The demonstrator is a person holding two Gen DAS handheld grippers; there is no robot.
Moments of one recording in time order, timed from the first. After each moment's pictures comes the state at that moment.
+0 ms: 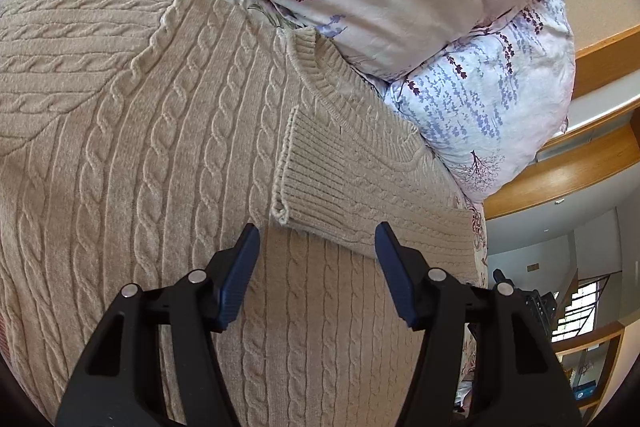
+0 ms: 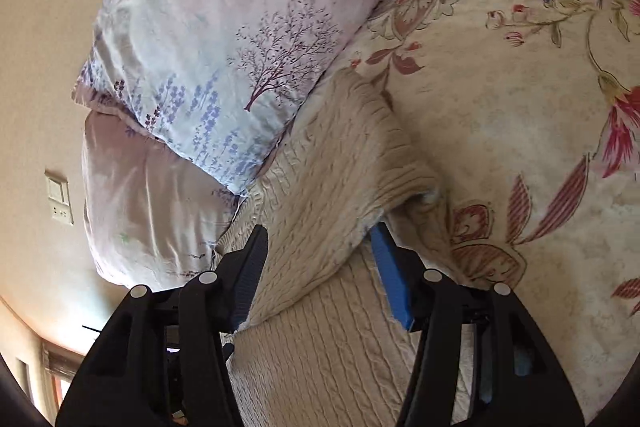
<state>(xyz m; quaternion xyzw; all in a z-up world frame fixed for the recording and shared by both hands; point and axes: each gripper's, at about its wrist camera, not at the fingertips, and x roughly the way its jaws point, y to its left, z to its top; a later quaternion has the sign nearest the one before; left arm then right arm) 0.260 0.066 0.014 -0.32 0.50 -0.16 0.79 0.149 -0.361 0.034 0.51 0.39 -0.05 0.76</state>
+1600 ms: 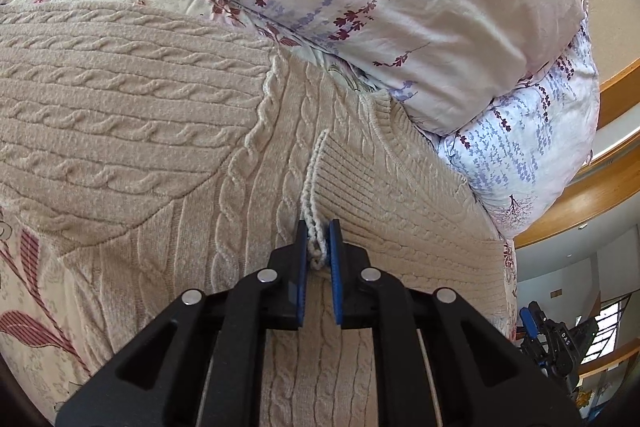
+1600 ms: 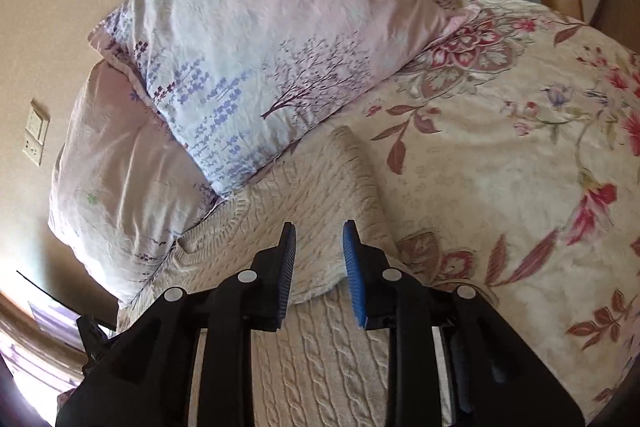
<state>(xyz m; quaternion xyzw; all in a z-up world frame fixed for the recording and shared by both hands) 0.269 0.124 0.007 -0.31 0.47 -0.10 0.82 0.157 -0.336 0.060 0.36 0.39 -0.06 0.85</state>
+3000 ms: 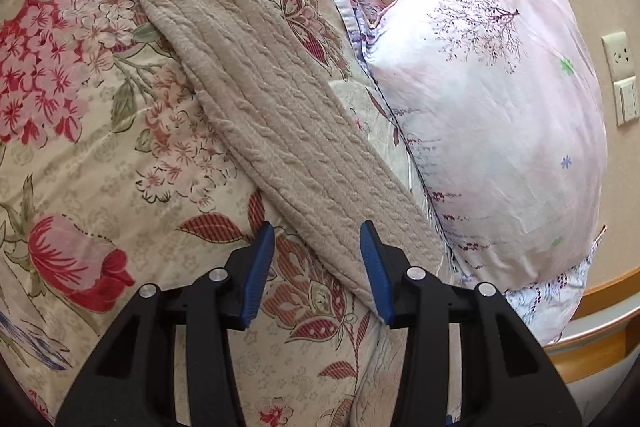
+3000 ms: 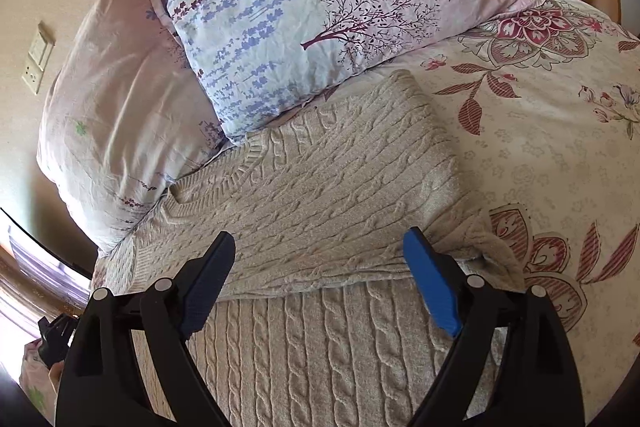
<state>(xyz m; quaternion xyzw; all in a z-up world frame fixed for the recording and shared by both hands) 0.169 0.338 0.007 -0.51 0.34 0.11 0.78 0.178 -0.288 0.025 0.29 0.42 -0.02 0.86</state>
